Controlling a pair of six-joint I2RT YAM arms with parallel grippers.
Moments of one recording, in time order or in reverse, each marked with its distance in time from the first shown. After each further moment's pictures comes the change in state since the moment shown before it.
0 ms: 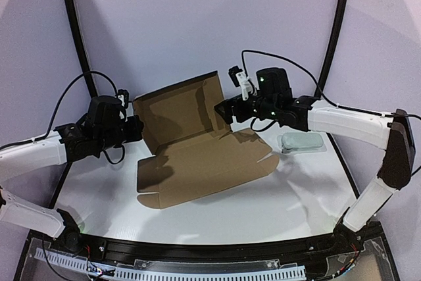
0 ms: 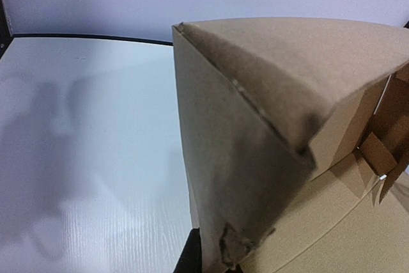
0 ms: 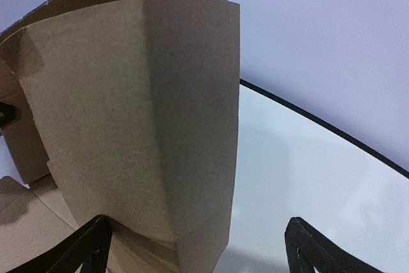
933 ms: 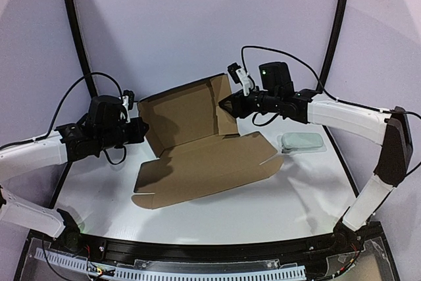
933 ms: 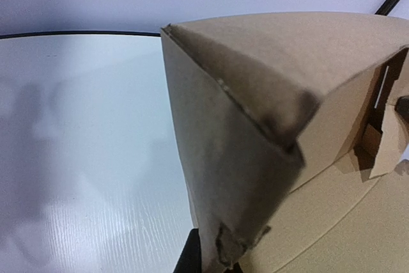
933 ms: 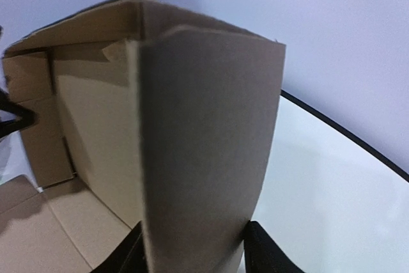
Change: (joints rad) left arm 0.003 0.007 0.000 0.013 0.110 0.034; right arm -0.050 0.037 0.070 -0.055 -0.160 -0.038
